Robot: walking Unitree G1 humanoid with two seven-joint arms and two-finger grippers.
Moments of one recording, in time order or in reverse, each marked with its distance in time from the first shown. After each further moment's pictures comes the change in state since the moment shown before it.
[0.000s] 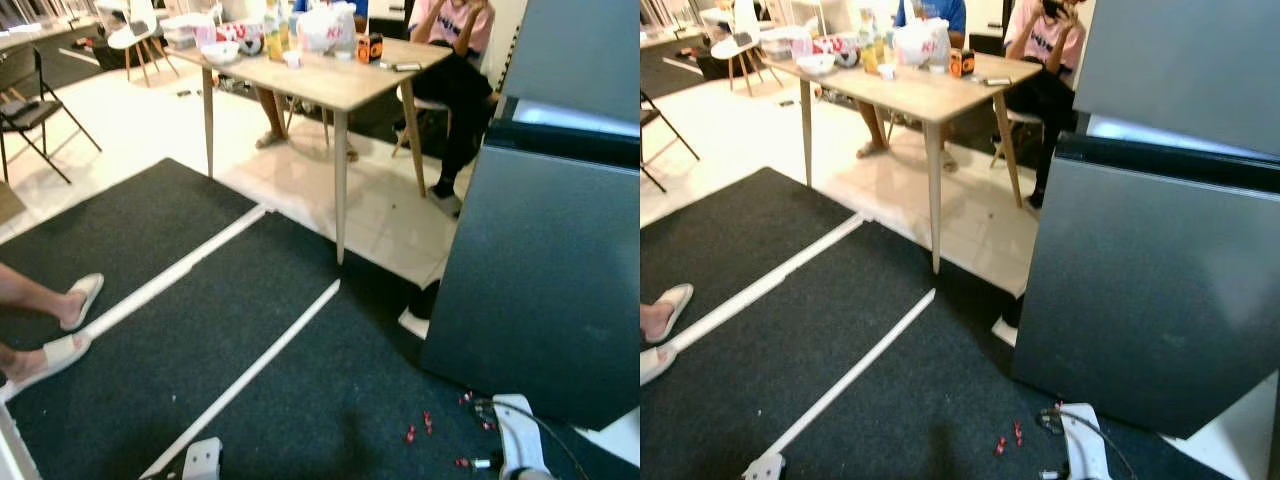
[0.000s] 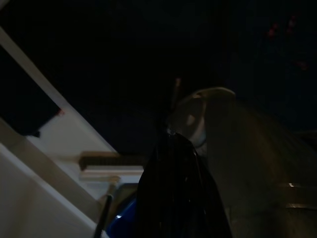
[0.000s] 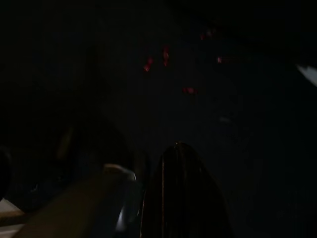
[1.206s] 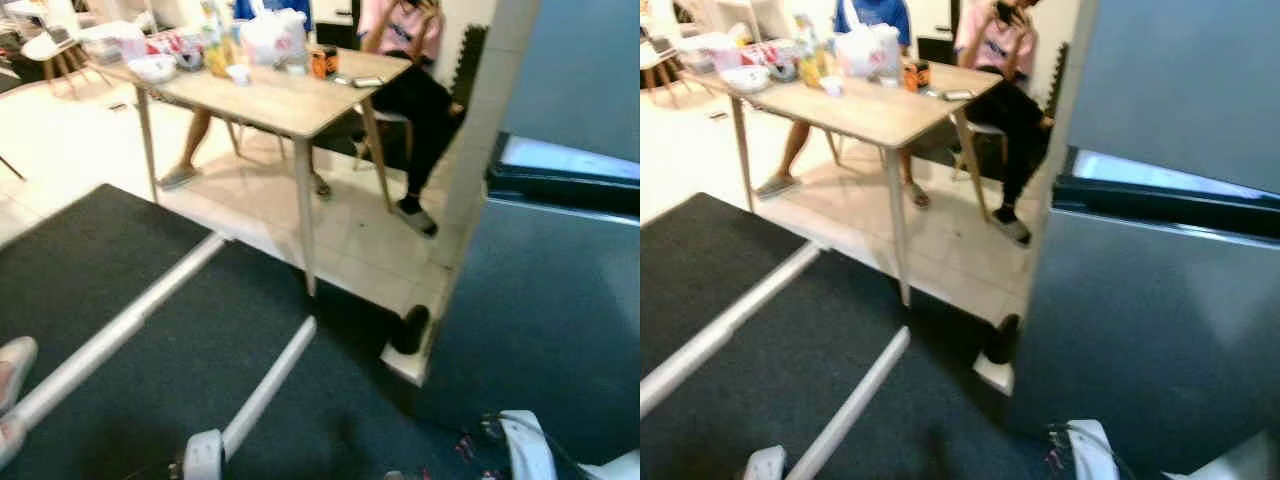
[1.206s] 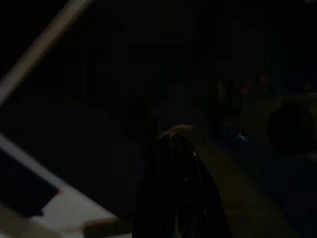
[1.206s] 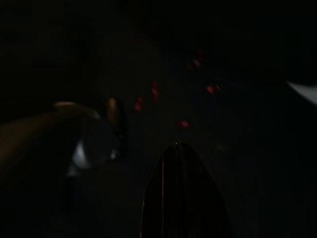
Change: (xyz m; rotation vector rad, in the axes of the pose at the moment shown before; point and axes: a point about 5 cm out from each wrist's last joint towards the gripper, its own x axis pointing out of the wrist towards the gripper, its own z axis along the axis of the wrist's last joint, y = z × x) left arm 0.001 -0.002 0.010 0.010 -0.023 -0.007; right arm -0.002 -0.004 -0.017 0.012 0.049 0.002
